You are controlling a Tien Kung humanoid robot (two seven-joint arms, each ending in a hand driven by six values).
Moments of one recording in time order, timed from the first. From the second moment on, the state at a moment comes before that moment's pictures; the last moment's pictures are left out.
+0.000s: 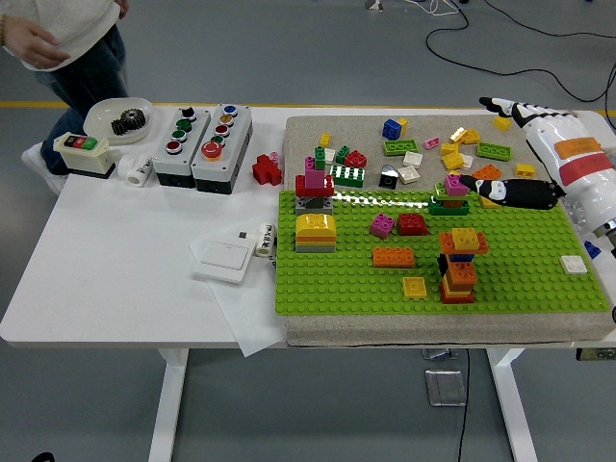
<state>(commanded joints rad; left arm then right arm) -0.19 0.11 -0.38 -0.25 1.59 -0.05 0.33 0.40 -0.53 1.09 1.48 -1.95 -0.30 0.13</state>
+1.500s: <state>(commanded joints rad) -0.18 0.11 -0.39 -0.25 1.59 -0.06 0.32 0.41 -0.53 1.14 1.48 -1.97 -0.30 0.10</state>
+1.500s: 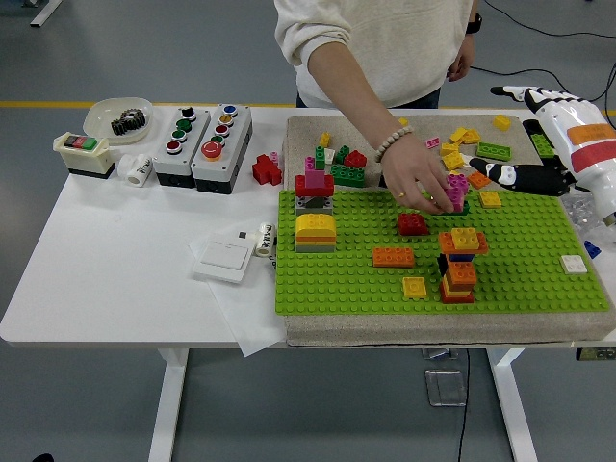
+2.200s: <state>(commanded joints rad) -0.19 0.11 -0.37 -0.25 1.57 -0.05 0.32 0.42 -0.56 1.20 1.38 -1.96 -0.25 0.09</state>
